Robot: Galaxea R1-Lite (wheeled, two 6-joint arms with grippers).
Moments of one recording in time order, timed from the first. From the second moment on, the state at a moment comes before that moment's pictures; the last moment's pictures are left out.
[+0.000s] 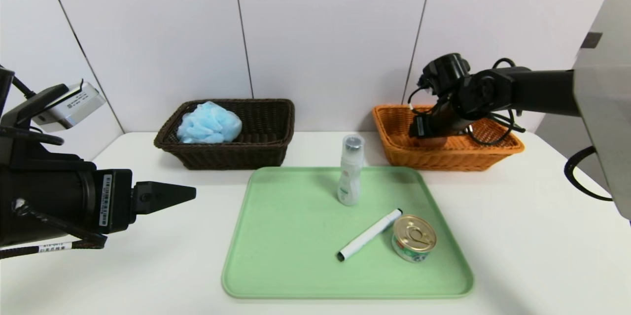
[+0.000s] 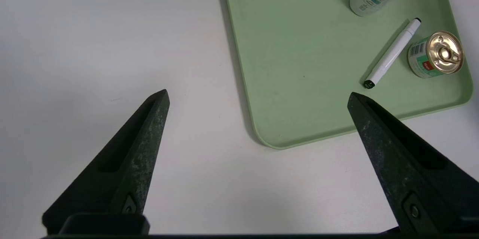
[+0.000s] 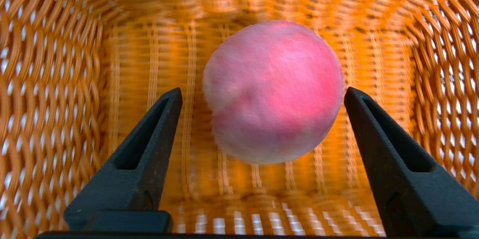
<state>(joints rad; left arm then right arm) -0.45 1.19 -0.99 0.38 0.03 -0.35 0.23 2.26 -1.95 0.49 -0.30 0.09</state>
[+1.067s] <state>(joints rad) -0.49 1.34 -1.01 0.13 -0.08 -0.30 0.31 1.57 -1.58 0.71 -0.16 0.12</state>
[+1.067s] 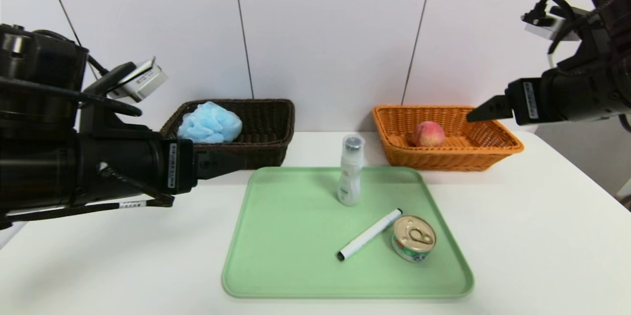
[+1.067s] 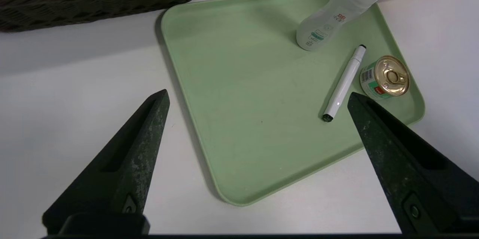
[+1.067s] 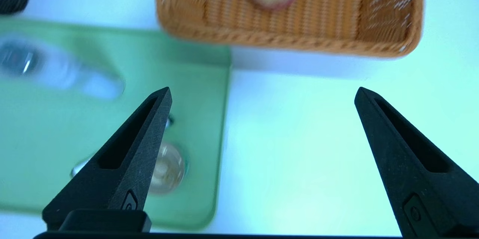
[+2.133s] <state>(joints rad) -0.71 1.87 -1.03 -0.52 -0.10 -0.15 0.38 1.29 -1.20 0.47 -0.13 0.12</state>
